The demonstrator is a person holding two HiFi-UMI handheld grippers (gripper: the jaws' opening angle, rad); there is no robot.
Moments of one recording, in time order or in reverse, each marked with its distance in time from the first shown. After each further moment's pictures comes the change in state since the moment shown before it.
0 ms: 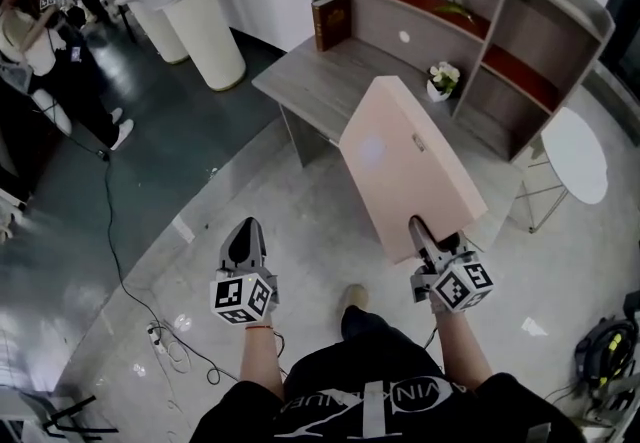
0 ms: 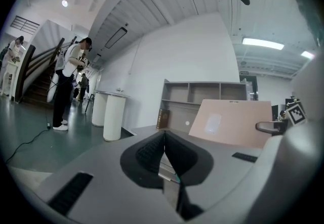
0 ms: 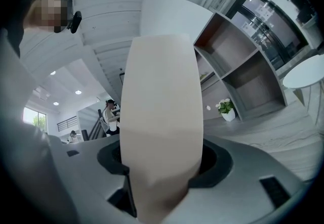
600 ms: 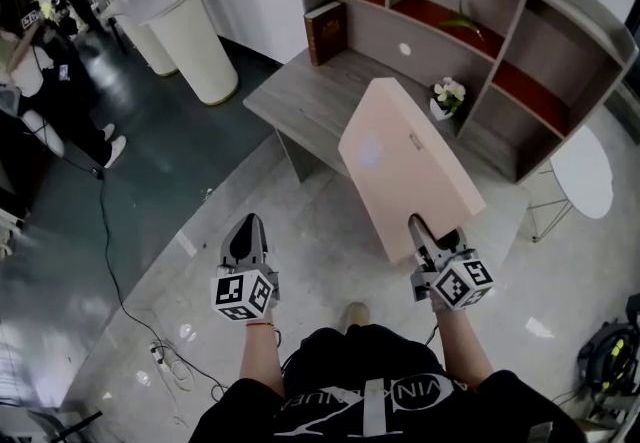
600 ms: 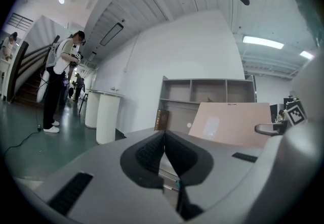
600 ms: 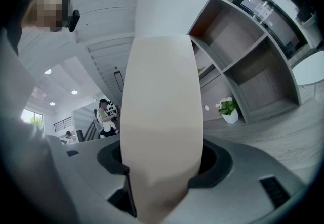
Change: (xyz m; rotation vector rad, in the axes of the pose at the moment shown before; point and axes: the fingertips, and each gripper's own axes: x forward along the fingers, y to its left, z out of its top) left arm 0.108 0.013 0.009 0.011 -0.004 -0.040; right arm 0.084 -0.048 0.011 0.009 0.004 -0.028
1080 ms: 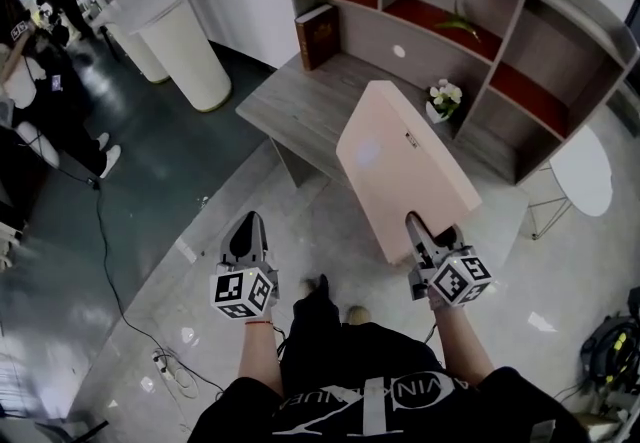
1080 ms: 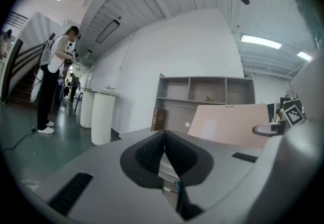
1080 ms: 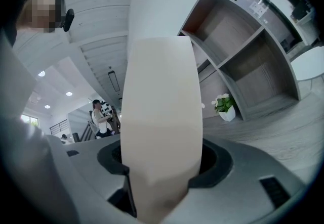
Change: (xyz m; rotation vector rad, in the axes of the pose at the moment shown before) left arm 0.037 -0.003 0.003 0.010 0.013 -0.044; right arm 0.022 -0.017 0.001 0.036 0.014 -0.045
